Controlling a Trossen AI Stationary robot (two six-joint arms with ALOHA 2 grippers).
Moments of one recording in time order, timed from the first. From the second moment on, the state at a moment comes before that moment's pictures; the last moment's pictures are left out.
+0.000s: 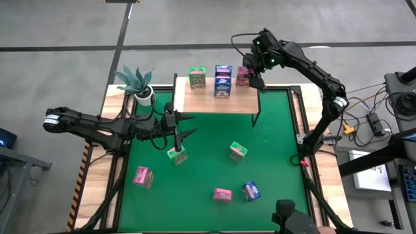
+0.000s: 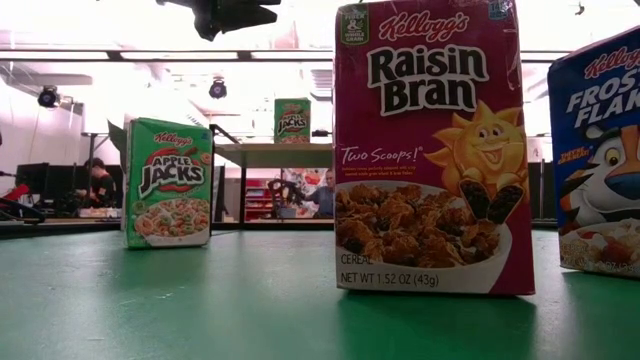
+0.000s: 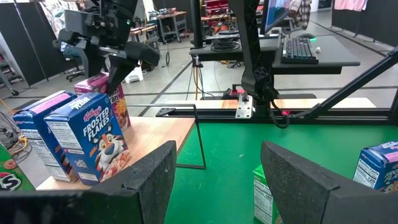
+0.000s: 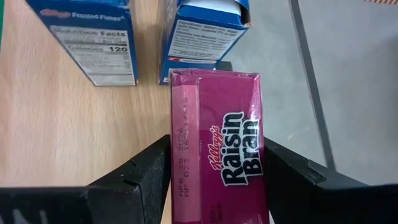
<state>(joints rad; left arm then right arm) -0.09 1.08 0.77 0.20 -0.36 0.08 -0.82 1.68 1.79 -1.04 -0.22 -0.72</state>
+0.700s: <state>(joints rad) -0.09 1.08 0.77 0.20 -0.36 0.08 -0.82 1.68 1.79 -1.02 -0.22 -0.65</state>
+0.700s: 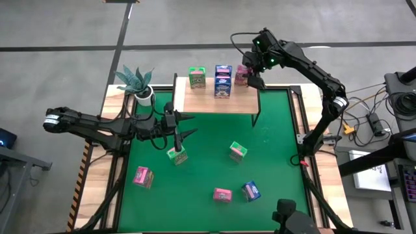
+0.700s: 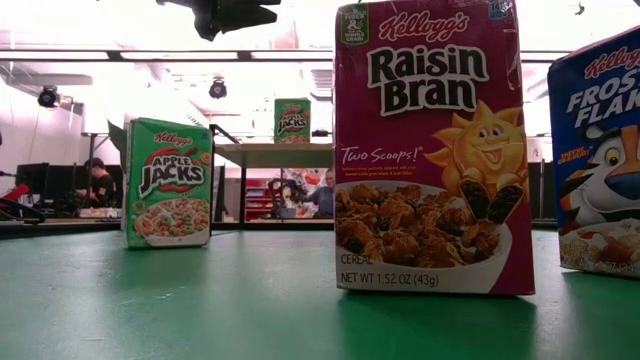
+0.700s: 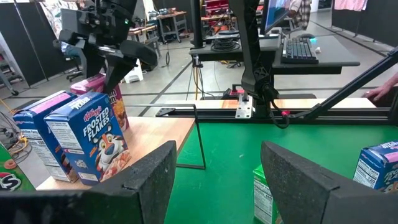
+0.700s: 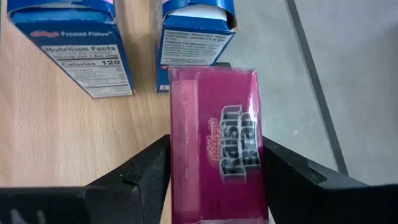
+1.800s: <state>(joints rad) -0.09 1.08 0.77 0.20 -0.35 0.07 -0.74 1.67 1.90 -1.20 -0.23 -0.59</state>
